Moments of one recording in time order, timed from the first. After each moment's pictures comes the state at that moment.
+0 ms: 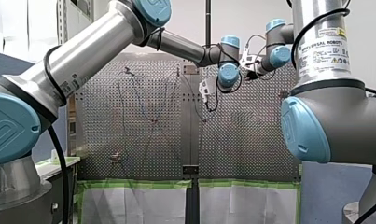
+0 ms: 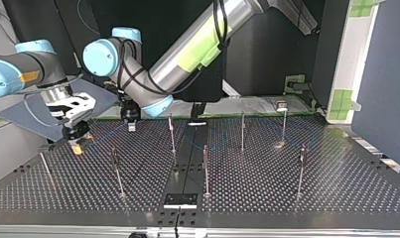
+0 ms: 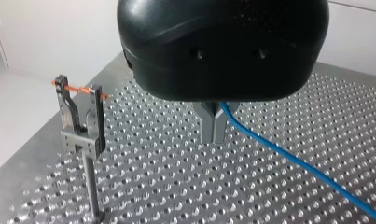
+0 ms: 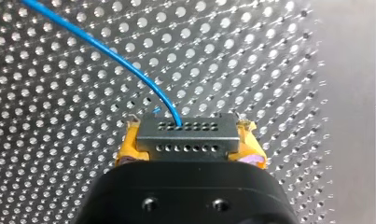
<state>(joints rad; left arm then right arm) -0.84 -2.33 -0.90 -3.13 -2.28 -1.88 1.76 -1.32 1.49 -0.08 1.22 1.82</state>
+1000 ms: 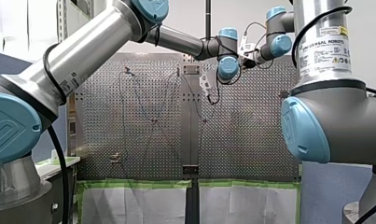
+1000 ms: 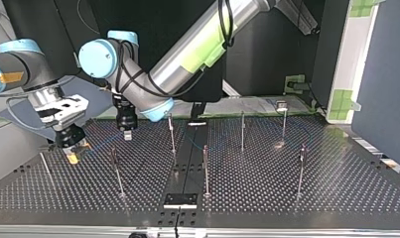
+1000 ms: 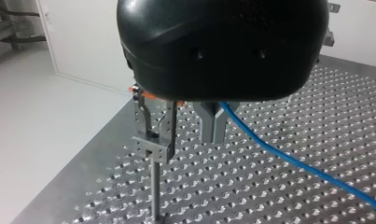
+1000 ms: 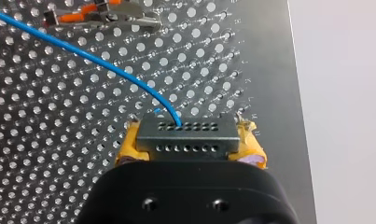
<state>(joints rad) -0.83 -2.30 -0.87 -3.09 -2.29 -1.92 1.76 -1.35 1.41 -0.04 1.12 1.82</state>
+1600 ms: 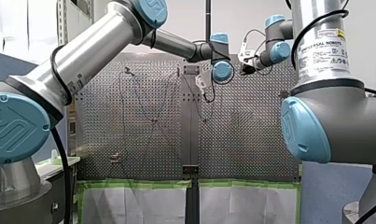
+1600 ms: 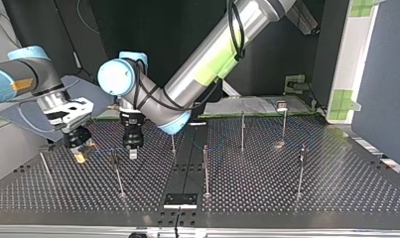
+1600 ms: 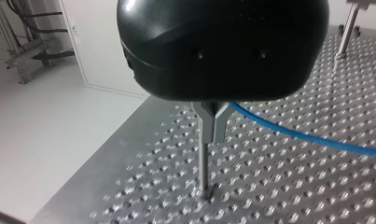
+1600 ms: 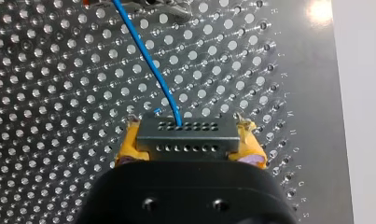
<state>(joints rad) -0.75 -2.31 -0.87 -2.94 -2.21 -1.85 1.76 -1.30 1.41 -0.05 1.11 1.82</state>
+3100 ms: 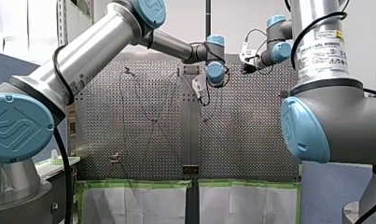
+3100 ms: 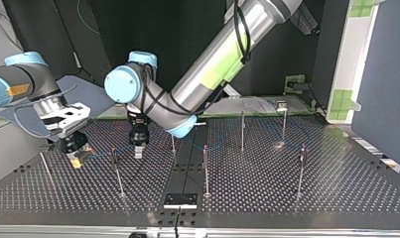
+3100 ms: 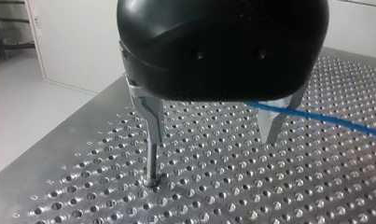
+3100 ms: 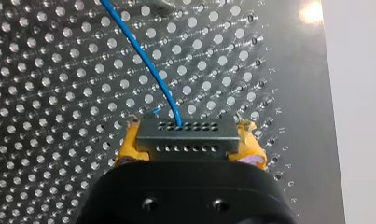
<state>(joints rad) -0.73 -2.29 -0.89 -3.09 -2.11 -1.91 1.75 -1.27 1.37 -0.06 1.10 1.82</state>
